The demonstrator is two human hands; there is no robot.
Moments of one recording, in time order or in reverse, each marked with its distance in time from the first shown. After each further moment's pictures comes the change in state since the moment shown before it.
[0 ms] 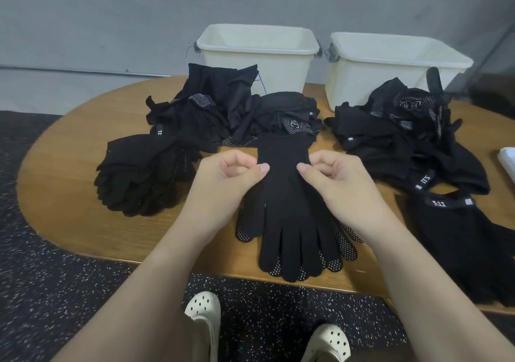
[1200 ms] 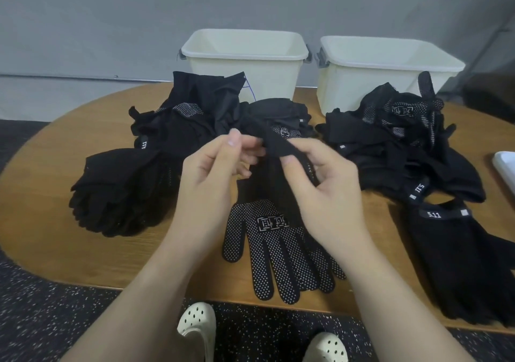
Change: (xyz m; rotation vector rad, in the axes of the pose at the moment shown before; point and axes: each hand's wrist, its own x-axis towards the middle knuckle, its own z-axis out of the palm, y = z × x) left_hand 0.014 0.015 0.017 -0.125 0.057 0.353; right_hand 0.004 -0.018 0.020 0.068 0.255 -0.370
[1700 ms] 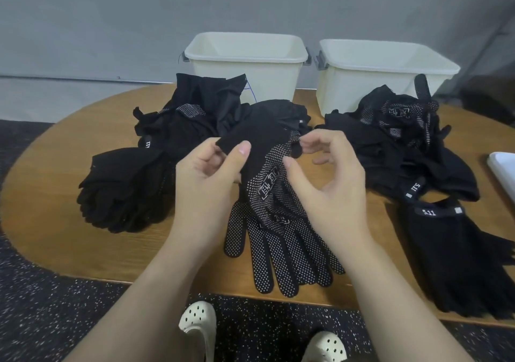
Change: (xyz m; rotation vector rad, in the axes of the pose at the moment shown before) left_hand -0.010 -0.002 -0.001 -0.041 0.124 -0.066; right_hand -0.002 0.008 -0.008 -0.214 0.103 -0.112
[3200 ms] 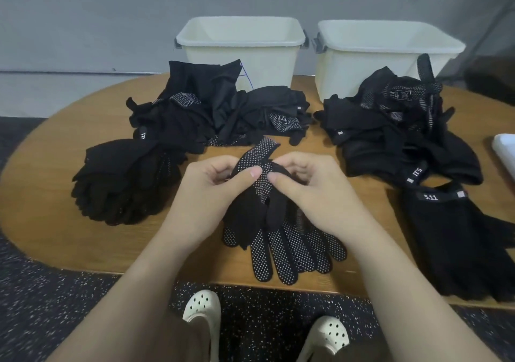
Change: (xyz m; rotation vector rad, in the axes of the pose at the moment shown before) left_hand -0.005 -0.009 -0.018 0.206 -0.283 -0.172; right_hand -0.003 0.007 -0.004 0.116 -0.473 0.380
